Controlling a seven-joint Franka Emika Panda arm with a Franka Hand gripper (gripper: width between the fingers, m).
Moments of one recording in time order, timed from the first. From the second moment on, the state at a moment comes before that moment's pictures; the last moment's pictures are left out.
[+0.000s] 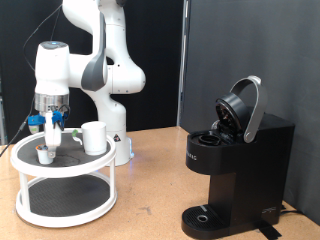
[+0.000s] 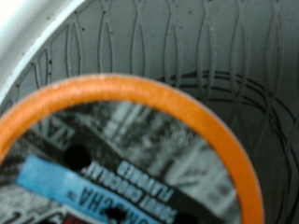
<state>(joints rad) -0.25 -0.32 -0.49 -2.73 -0.35 2.53 1.95</state>
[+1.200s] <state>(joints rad) -0.26 -0.31 -0.49 -2.64 -0.30 2.43 1.94</state>
